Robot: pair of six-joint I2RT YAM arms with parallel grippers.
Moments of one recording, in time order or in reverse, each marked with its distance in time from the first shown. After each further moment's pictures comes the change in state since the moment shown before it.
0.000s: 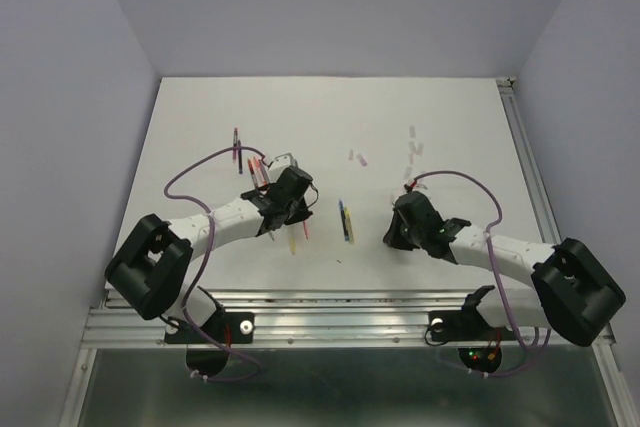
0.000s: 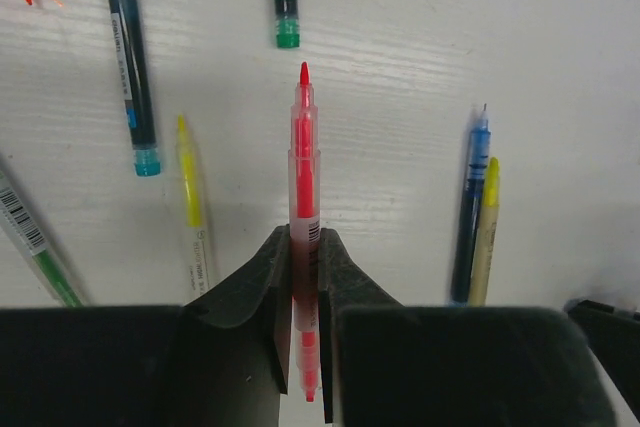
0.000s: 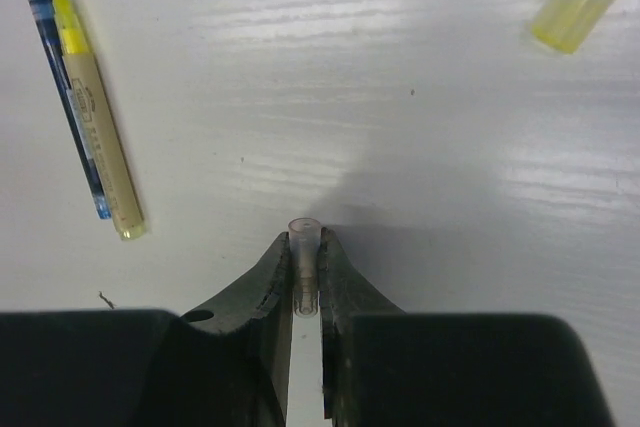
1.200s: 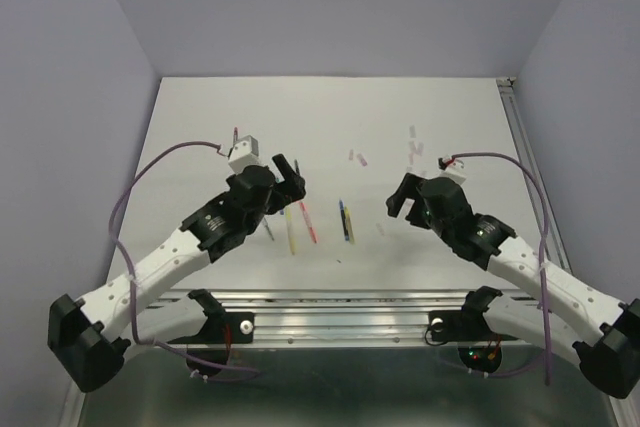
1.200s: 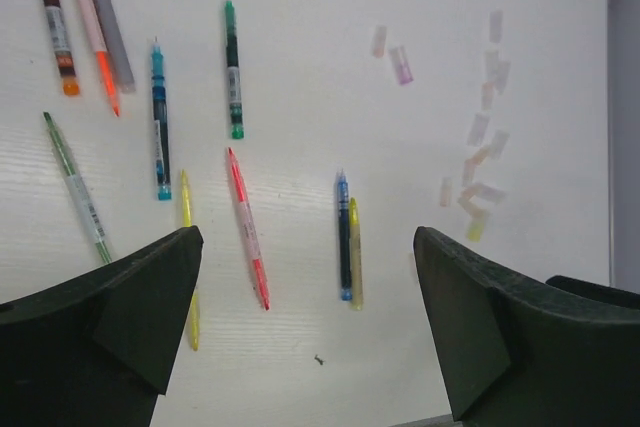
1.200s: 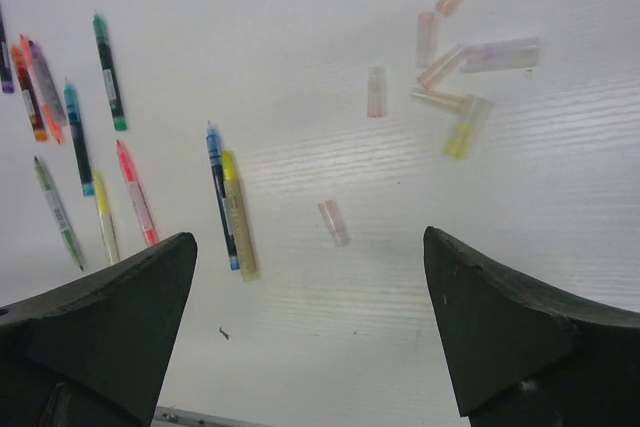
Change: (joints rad) left arm -0.024 -0.417 0.014 -0.120 -0.123 0.007; right arm -0.002 -0.294 0.192 -0.244 0.227 0.022
